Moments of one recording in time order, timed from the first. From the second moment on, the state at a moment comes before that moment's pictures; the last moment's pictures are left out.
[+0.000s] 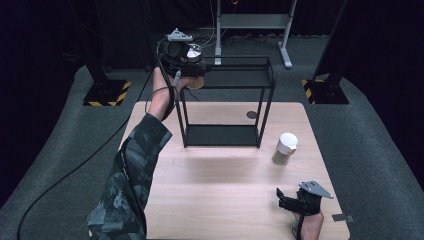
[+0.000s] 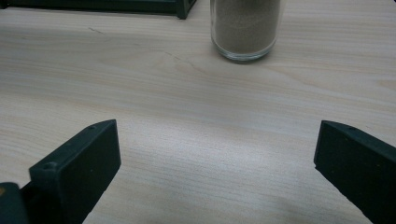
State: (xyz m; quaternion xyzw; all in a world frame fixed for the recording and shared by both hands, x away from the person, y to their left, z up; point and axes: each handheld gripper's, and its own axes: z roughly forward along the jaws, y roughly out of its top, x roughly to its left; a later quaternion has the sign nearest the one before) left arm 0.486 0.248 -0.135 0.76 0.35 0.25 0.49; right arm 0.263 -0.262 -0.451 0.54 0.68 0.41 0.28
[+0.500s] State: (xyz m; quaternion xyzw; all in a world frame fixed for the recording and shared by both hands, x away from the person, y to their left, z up) left arm 0.519 0.238 -0.134 0.75 0.40 0.25 0.46; right arm 0.262 -0.262 -0.451 0.54 0.68 0.41 0.28
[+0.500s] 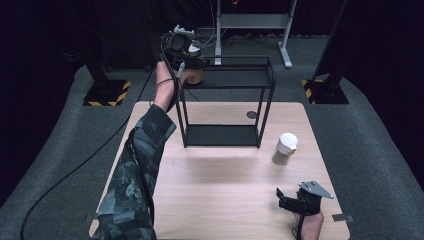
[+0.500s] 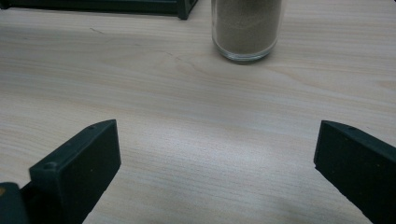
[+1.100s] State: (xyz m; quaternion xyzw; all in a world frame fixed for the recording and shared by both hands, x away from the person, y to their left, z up) left arm 0.527 0.240 -0.141 0.75 0.41 0.25 0.46; right arm 0.262 -0.262 -0.451 0.54 0.68 0.41 0.28
